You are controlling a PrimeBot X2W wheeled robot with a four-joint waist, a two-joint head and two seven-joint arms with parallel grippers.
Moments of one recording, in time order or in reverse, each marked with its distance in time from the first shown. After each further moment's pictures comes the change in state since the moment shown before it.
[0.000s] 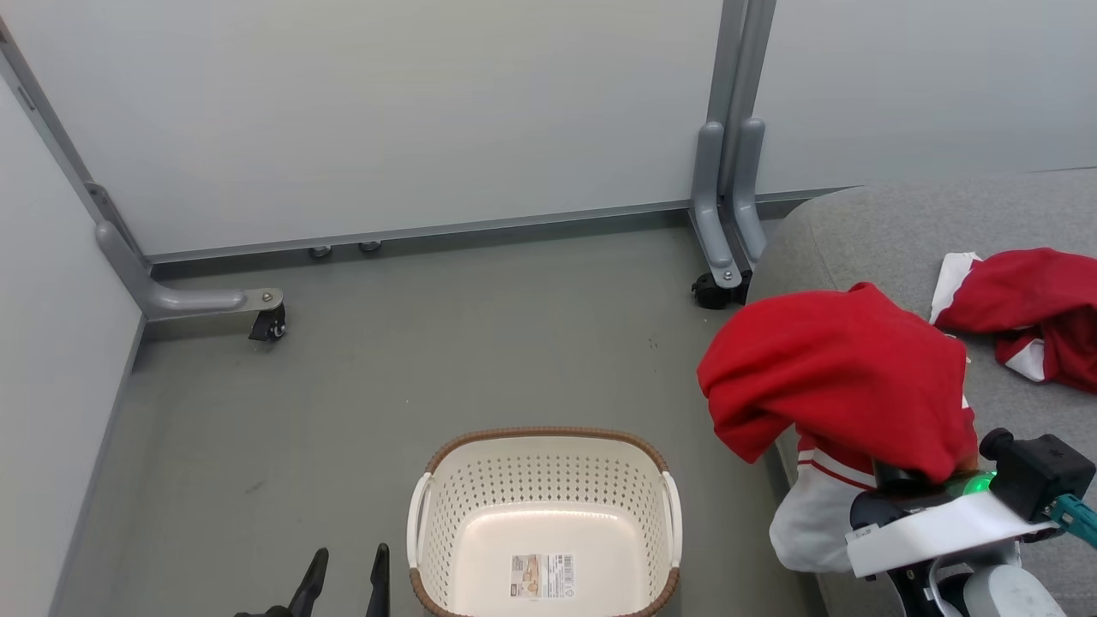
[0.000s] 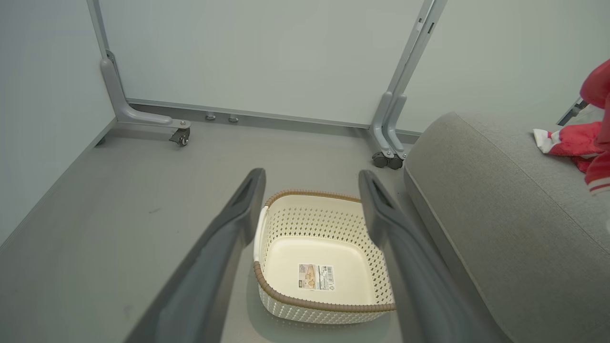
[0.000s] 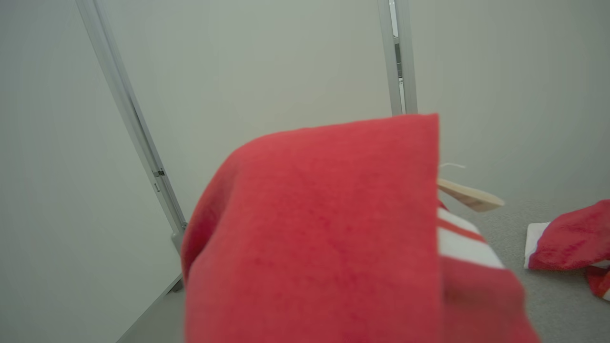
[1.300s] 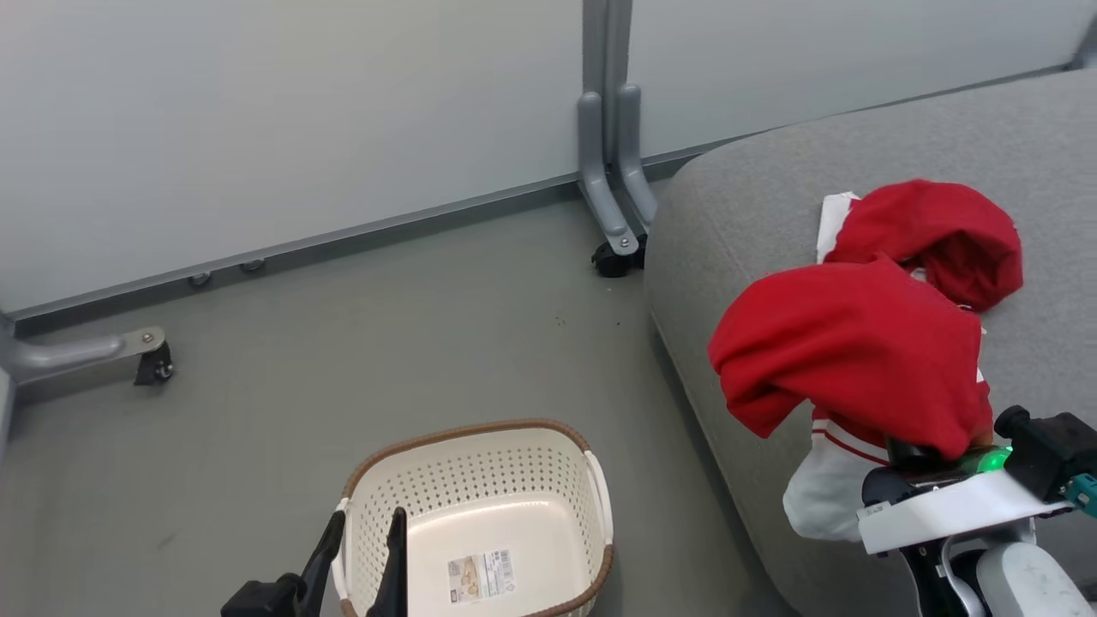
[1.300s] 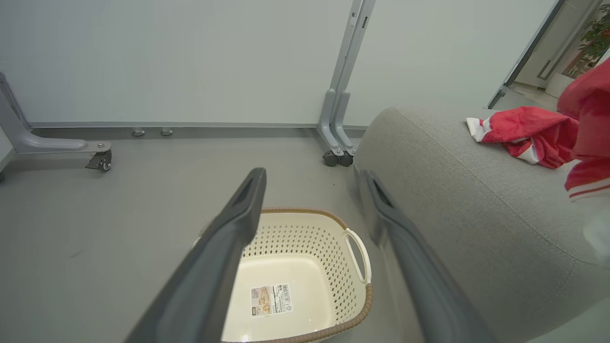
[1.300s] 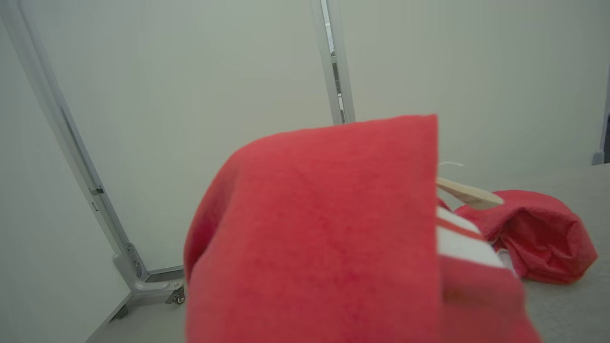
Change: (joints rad) left arm -0.042 -0.009 -0.029 -0.029 -0.020 0.000 0.000; right arm -0.035 -0.022 -0.011 -0.007 -0.006 0.000 0.000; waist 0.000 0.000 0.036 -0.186
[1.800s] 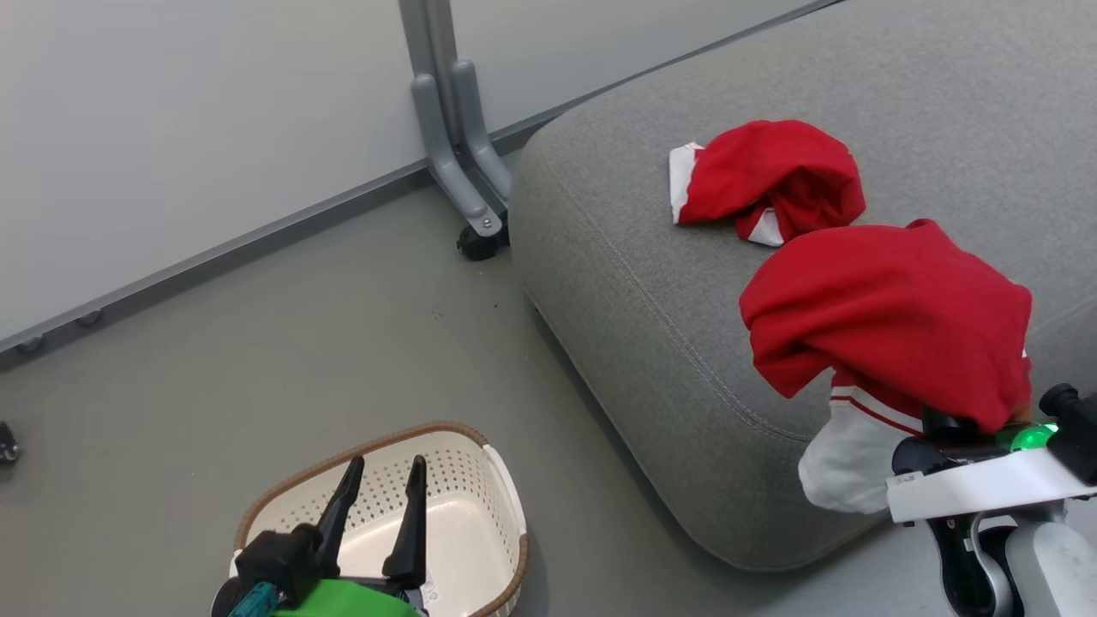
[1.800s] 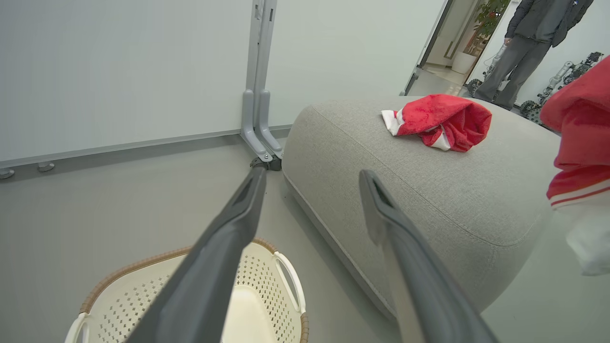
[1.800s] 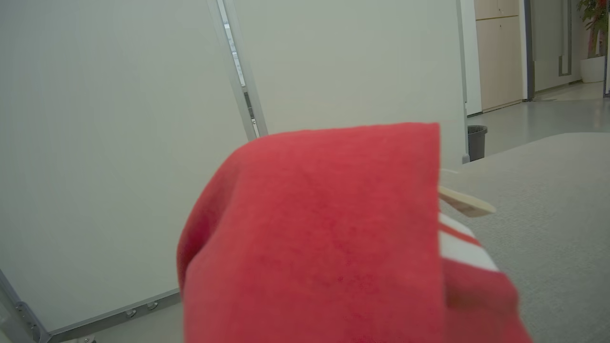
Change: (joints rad) left arm -0.080 -0.001 -0.038 -0.013 -0.019 0.000 0.000; right arm -0.027 0.011 -0.063 -0.025 -0.002 0.000 0.000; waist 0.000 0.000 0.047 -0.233
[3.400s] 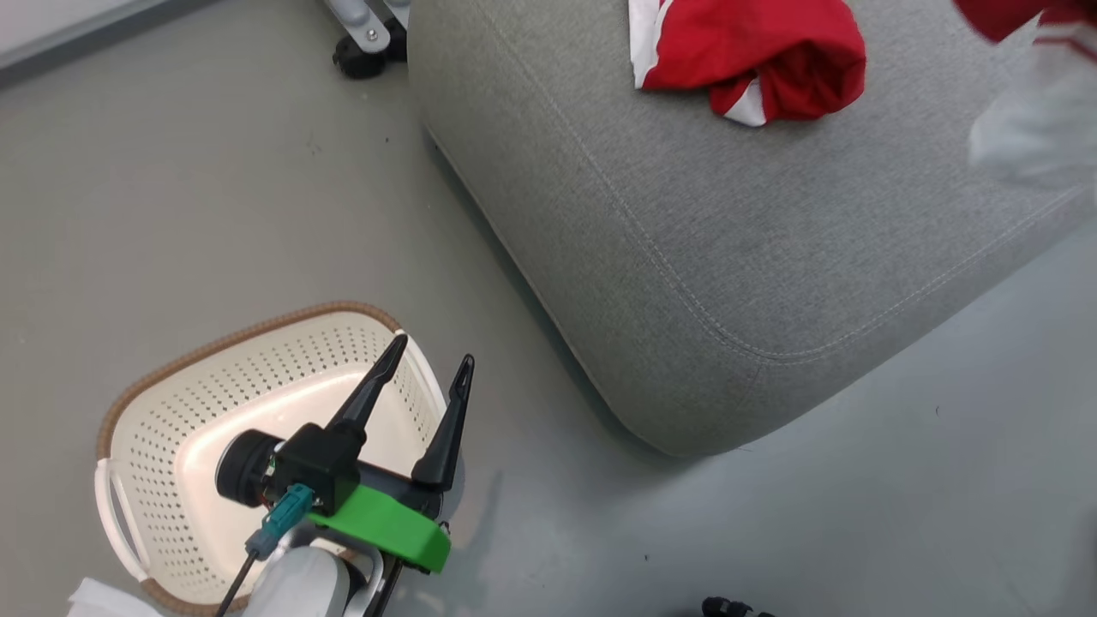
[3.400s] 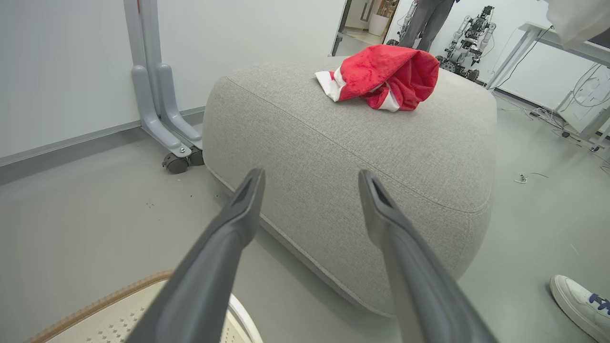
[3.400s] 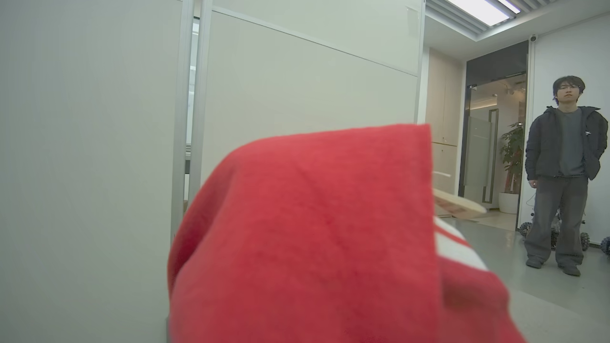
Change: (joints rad) left arm -0.221 0.107 -0.181 -0.053 0.075 0.000 0.000; right arm -0.517 -0.147 -0.167 0.007 0.014 0.000 0.000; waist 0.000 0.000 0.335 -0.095
